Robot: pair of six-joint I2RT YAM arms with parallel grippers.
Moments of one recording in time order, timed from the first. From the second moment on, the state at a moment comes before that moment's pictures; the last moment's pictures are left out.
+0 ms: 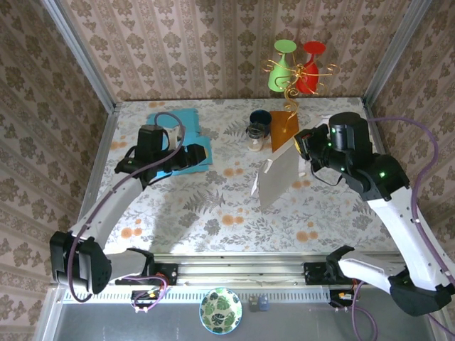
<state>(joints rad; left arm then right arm) -0.34 1.24 1.01 -0.42 0.59 -0.57 0.46 1.08 1.46 -0.91 0.02 1.46</state>
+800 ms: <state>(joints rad) -0.44 1.37 1.04 -0.47 0.53 -0.53 0.49 1.45 0.97 -0.16 0.10 1.55</state>
